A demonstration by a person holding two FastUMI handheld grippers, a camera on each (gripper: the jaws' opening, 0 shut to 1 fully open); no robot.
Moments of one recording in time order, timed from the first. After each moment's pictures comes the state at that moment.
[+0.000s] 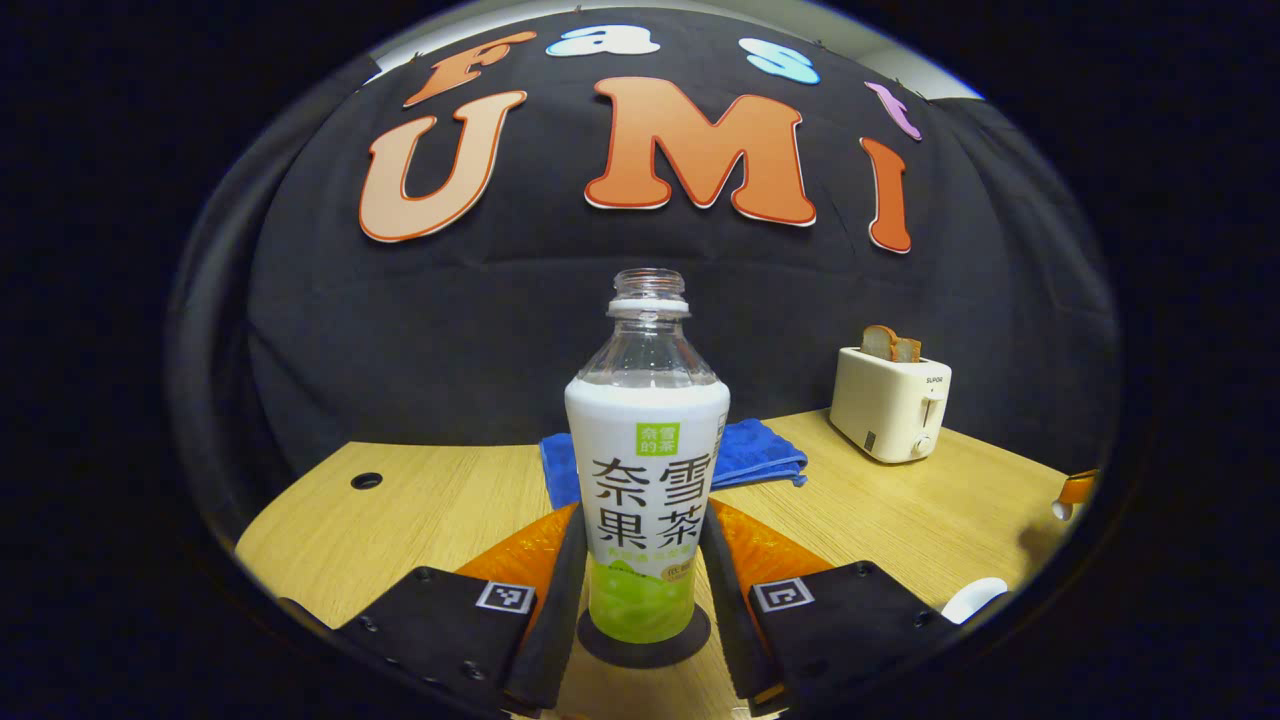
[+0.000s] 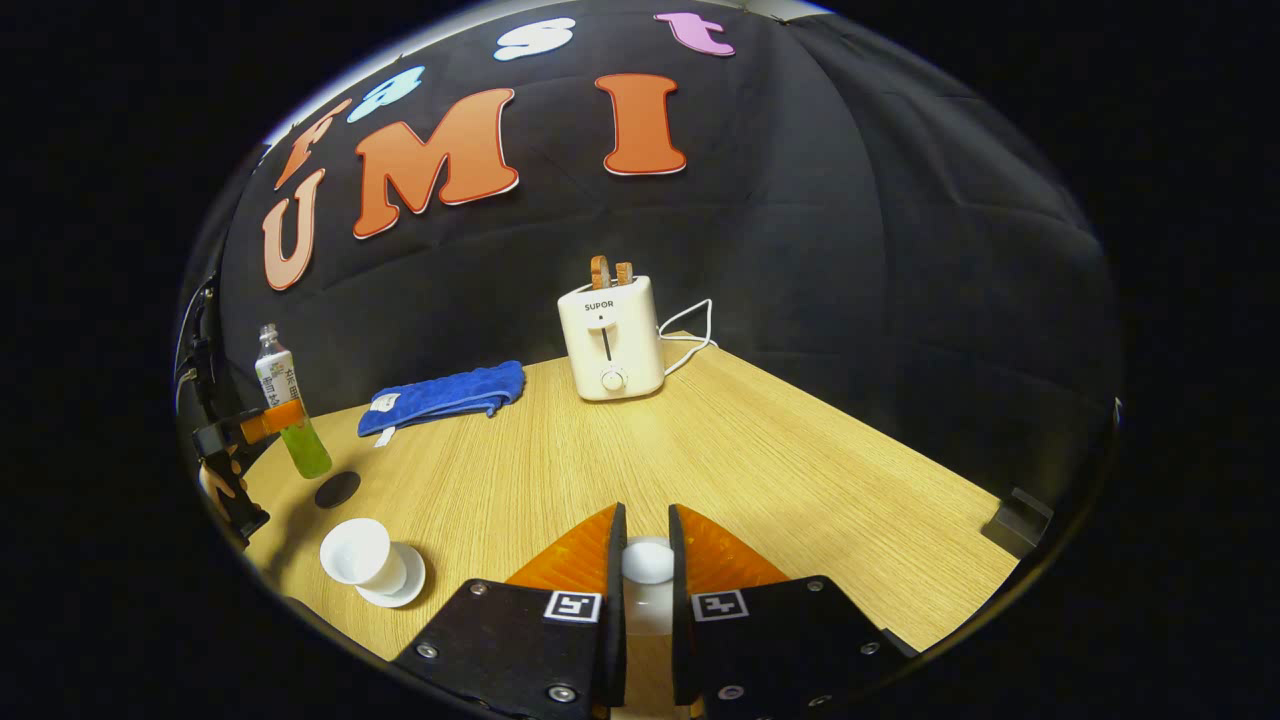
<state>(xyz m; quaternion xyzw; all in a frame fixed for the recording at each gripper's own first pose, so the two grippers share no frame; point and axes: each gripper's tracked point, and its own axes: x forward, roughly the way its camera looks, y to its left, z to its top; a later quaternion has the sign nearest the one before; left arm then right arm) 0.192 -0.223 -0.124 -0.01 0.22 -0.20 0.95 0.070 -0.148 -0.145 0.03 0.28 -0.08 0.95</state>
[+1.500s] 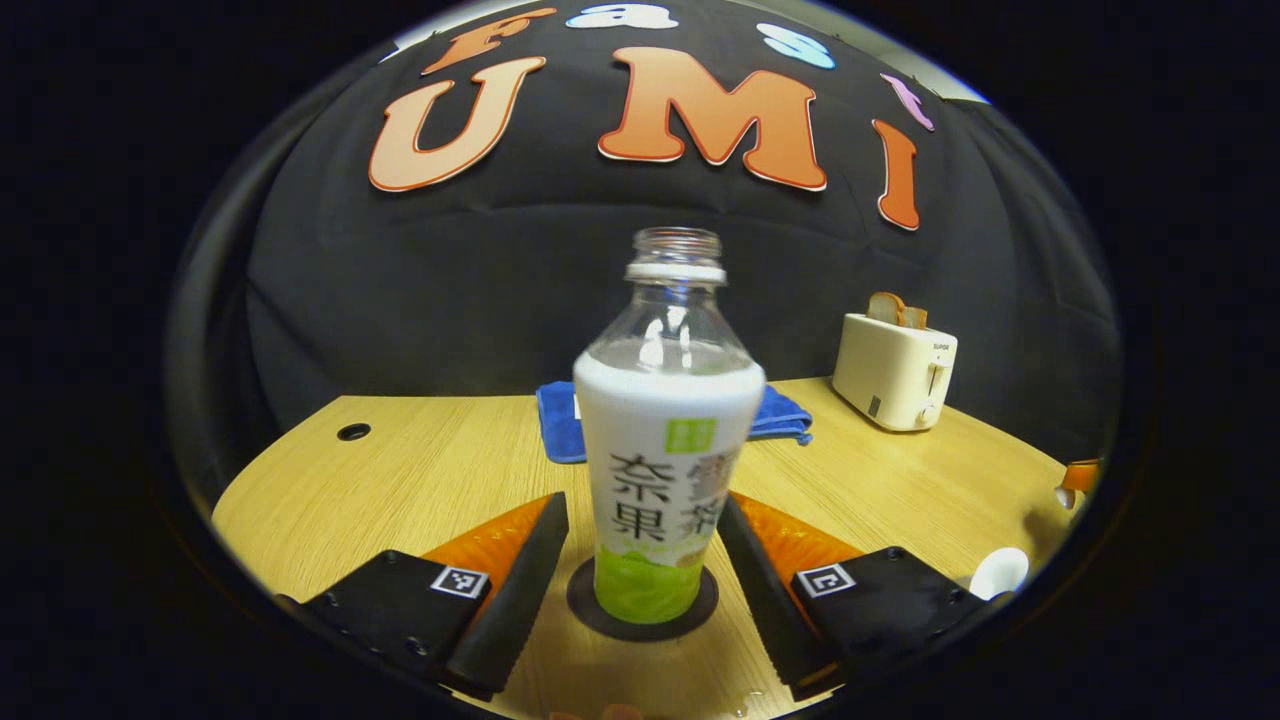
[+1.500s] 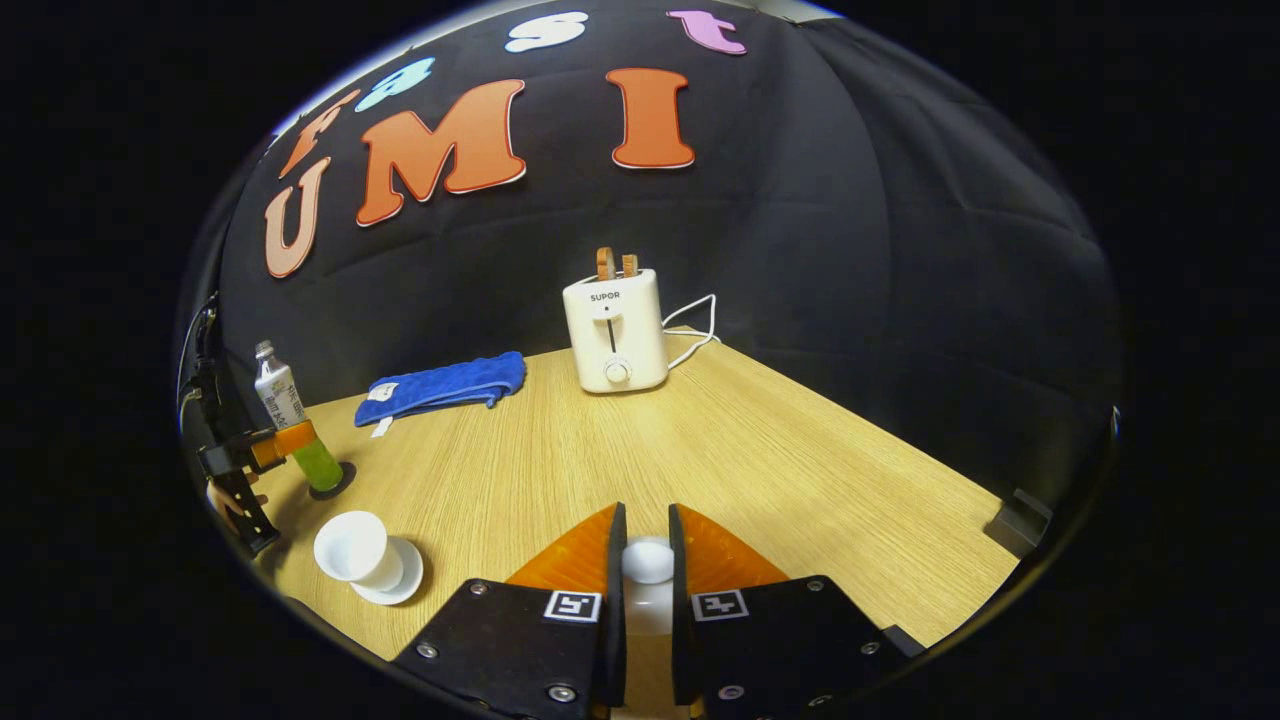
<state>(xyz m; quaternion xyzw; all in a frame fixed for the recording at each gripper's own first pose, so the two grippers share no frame) 0.166 -0.211 -0.162 0.00 0.26 -0.19 0.95 0.071 -0.135 -0.144 0.02 0.29 -0.08 0.95</state>
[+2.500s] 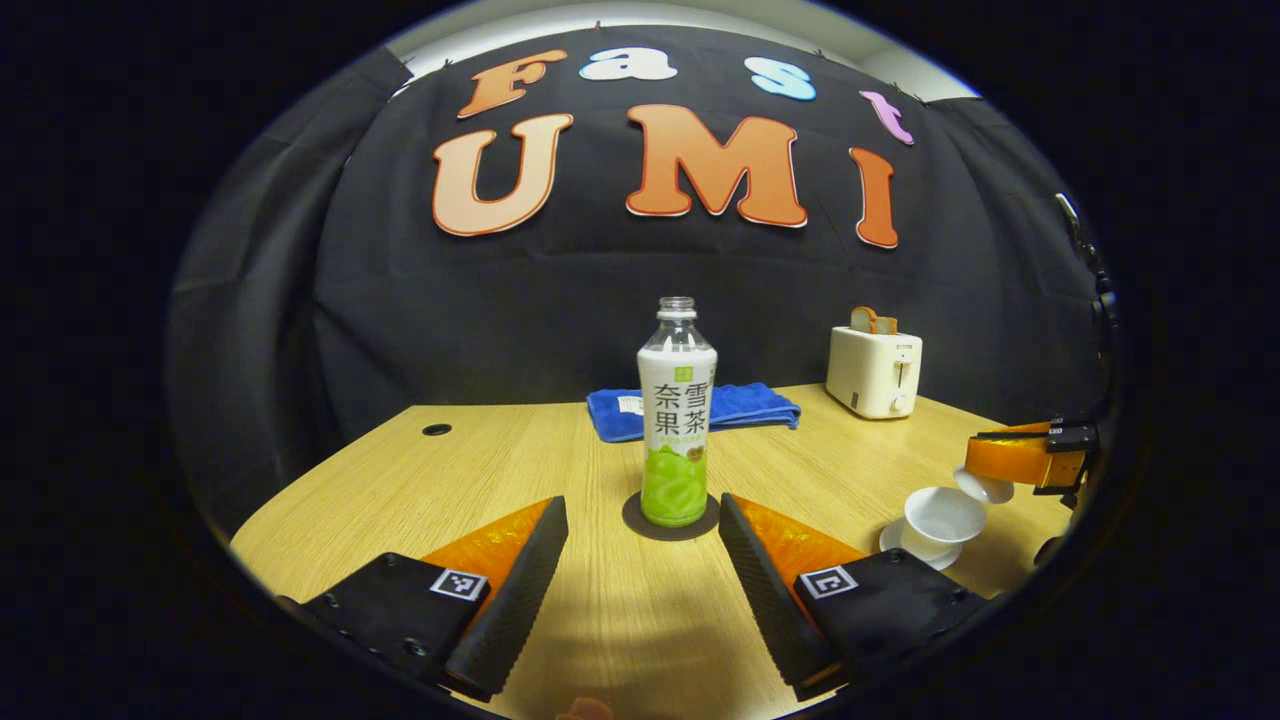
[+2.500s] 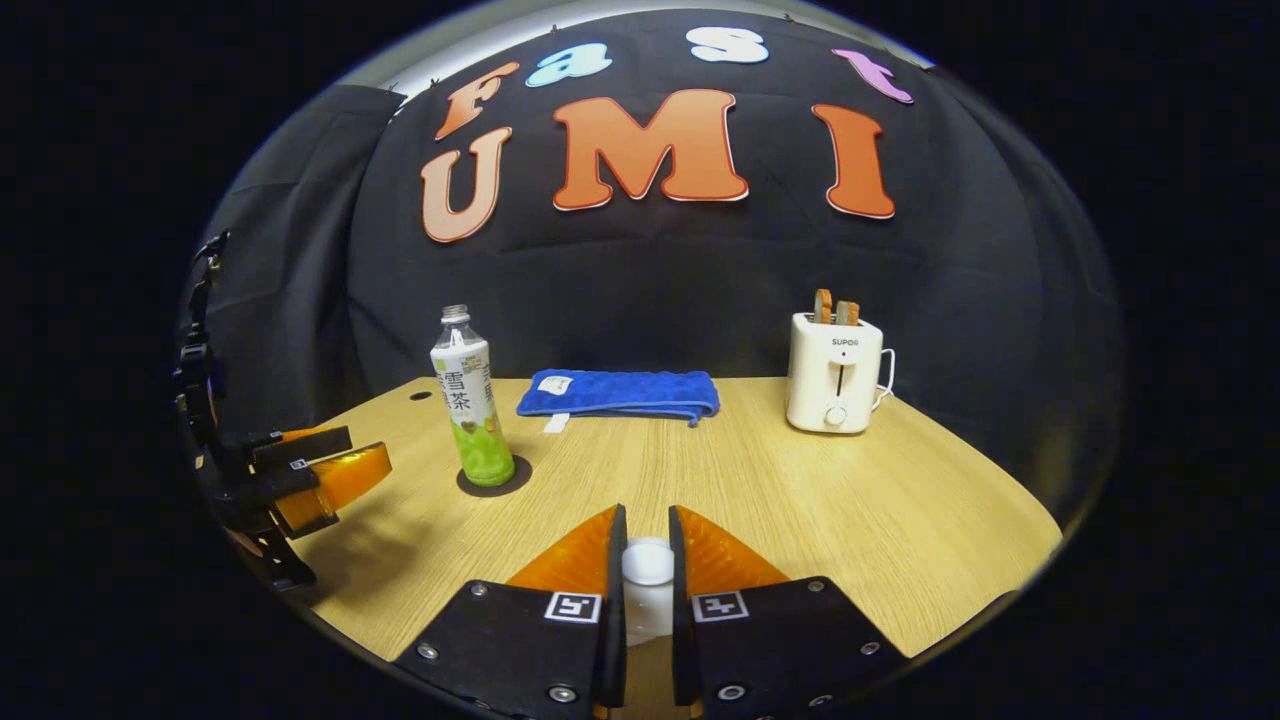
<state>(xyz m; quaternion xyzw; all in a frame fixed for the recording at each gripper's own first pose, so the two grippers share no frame) 0.056 -0.134 -0.104 0.01 0.22 -0.15 0.96 0.076 0.057 -0.132 -0.03 0.24 0.12 0.96</state>
